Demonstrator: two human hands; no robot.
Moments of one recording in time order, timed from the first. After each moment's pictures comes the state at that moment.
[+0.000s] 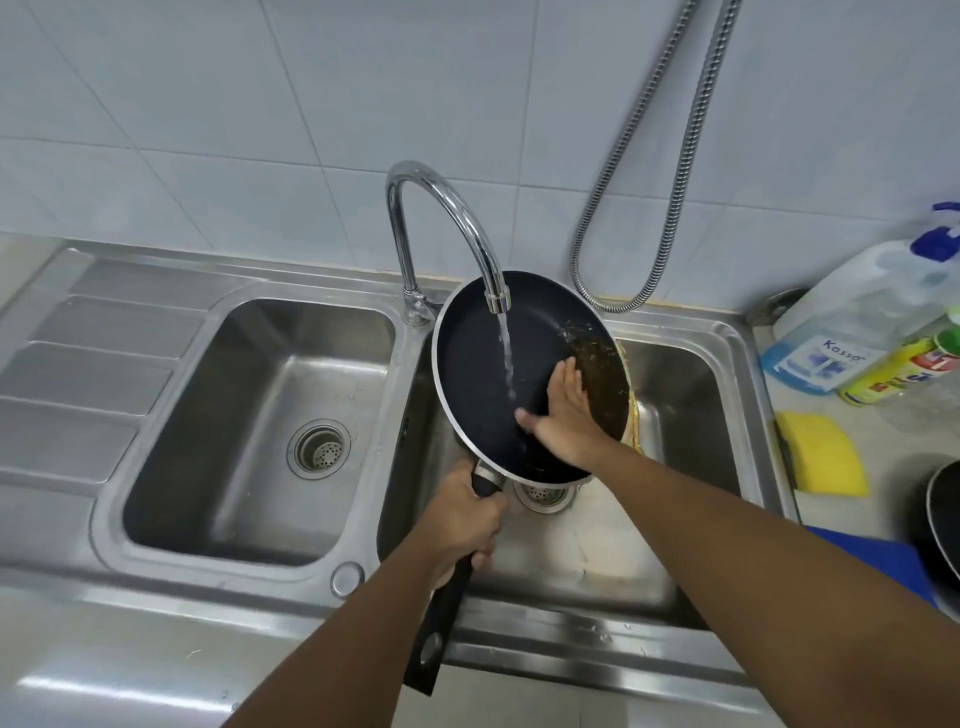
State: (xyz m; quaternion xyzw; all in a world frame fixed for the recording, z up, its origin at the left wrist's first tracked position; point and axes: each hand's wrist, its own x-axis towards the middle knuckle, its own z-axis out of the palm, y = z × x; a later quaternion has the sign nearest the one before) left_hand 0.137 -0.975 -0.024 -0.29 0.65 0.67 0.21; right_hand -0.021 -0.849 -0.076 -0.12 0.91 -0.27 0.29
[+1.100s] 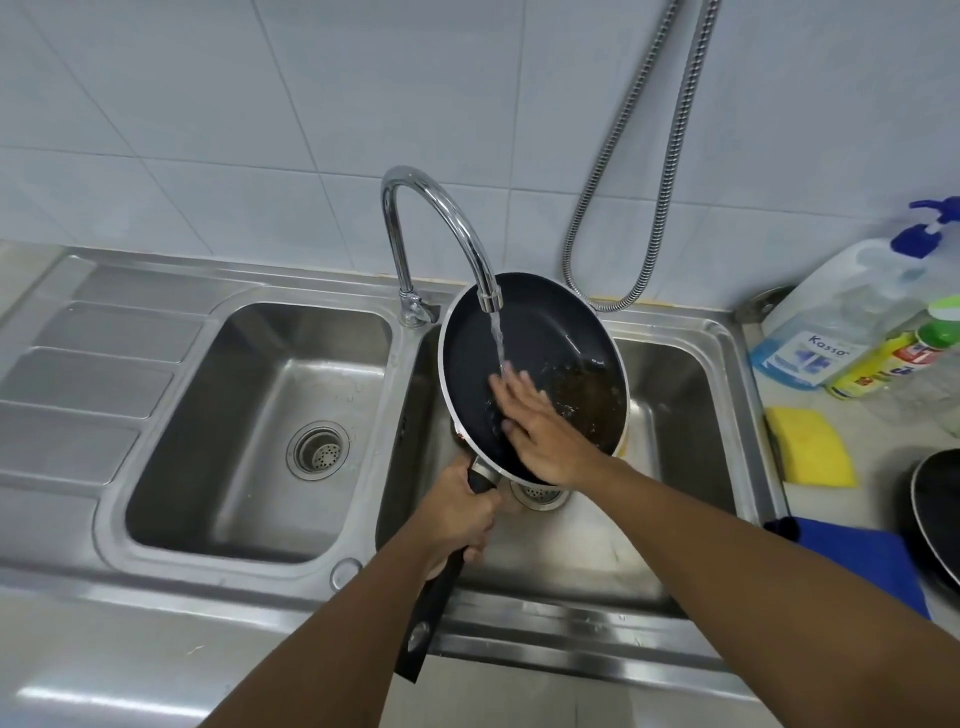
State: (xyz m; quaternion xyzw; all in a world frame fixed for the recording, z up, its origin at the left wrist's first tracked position) left_hand 0.139 -0.975 -0.011 -0.27 0.67 0.66 0.22; right_hand 0.005 -0.845 -0.077 -0.34 0.87 -0.29 0.21
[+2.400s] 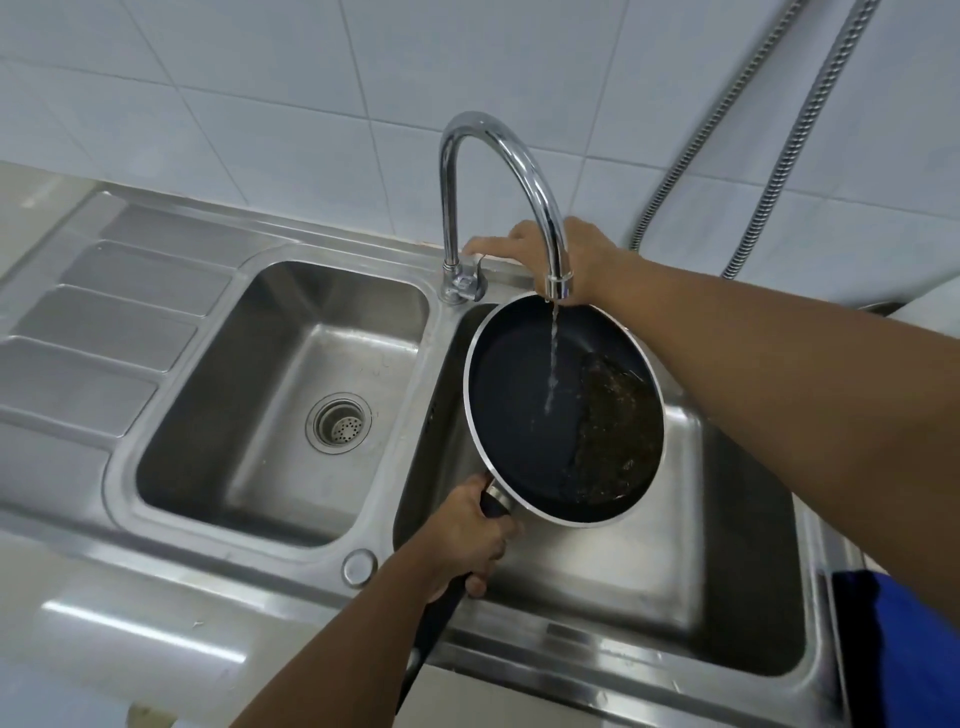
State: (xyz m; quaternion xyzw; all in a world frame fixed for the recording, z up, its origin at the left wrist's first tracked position) left_hand 0.151 -1.000 -0.056 -0.31 0.63 0.66 0.27; right_hand -0.174 -0.957 -0.006 -0.47 0.88 -0.03 0.08
